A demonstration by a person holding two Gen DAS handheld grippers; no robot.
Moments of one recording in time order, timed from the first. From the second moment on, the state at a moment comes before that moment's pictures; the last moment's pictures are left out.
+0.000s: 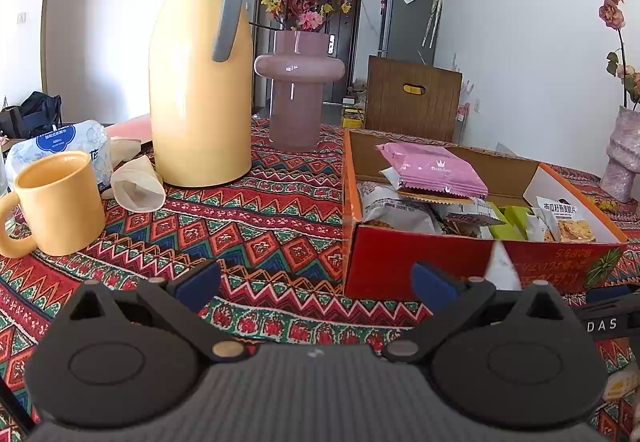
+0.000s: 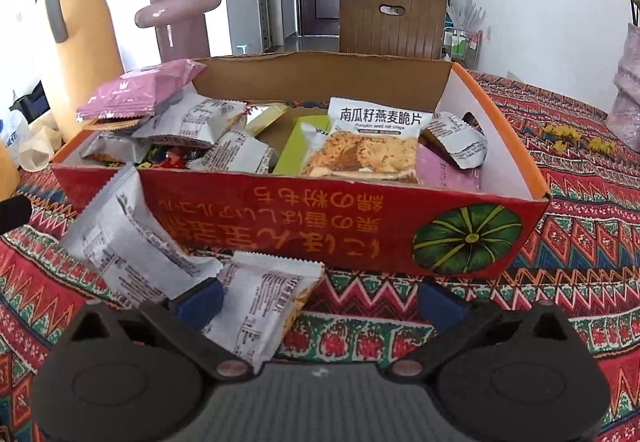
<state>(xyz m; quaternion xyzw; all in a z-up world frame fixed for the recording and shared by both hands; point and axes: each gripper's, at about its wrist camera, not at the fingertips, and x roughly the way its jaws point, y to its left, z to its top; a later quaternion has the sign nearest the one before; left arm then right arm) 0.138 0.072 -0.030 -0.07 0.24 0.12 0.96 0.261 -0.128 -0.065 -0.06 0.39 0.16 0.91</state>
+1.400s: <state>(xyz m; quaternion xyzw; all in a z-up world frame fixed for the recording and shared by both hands) 0.140 0.077 -0.033 -0.09 0.26 0.12 0.96 0.244 -0.100 -0.063 -0.07 0.38 0.22 0.90</state>
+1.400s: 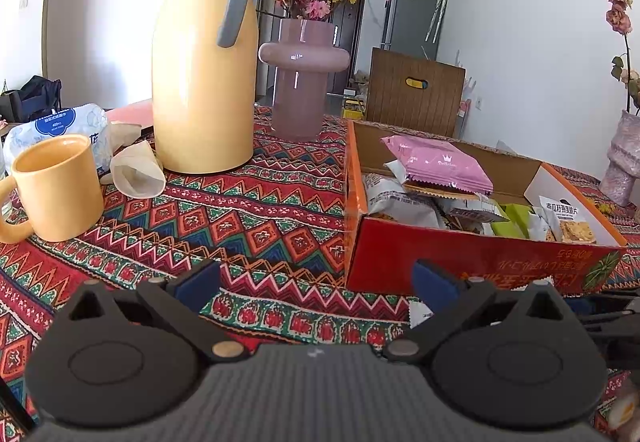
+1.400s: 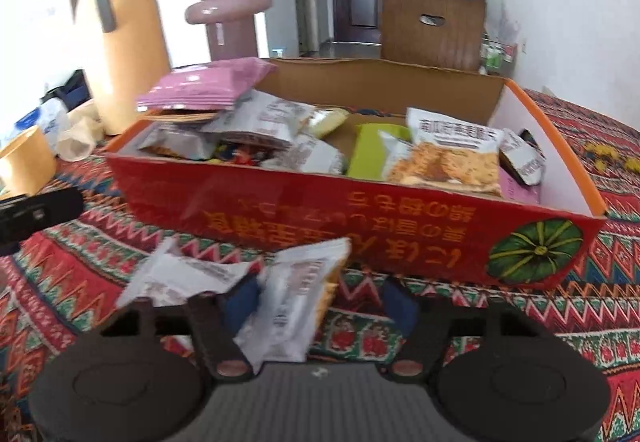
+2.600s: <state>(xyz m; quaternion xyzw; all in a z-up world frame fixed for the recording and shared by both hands) 0.149 0.078 -0.040 -0.08 0.28 0.14 0.95 0.222 -0.213 -0.055 0.02 0.29 0.16 0.94</state>
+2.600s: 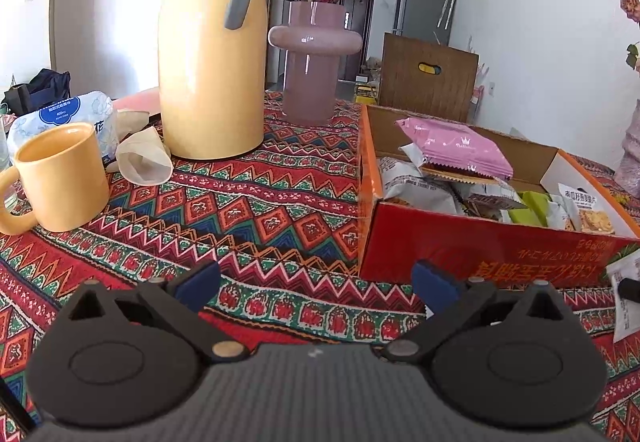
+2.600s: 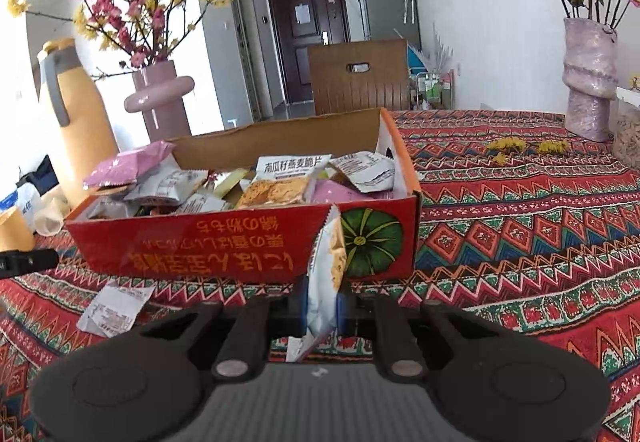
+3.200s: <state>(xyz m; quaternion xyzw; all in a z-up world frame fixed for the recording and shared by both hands) 0.176 0.032 -0.027 -0.06 0.35 0.09 0.93 0.213 -0.224 -0.054 0.05 0.28 0.17 0.94</state>
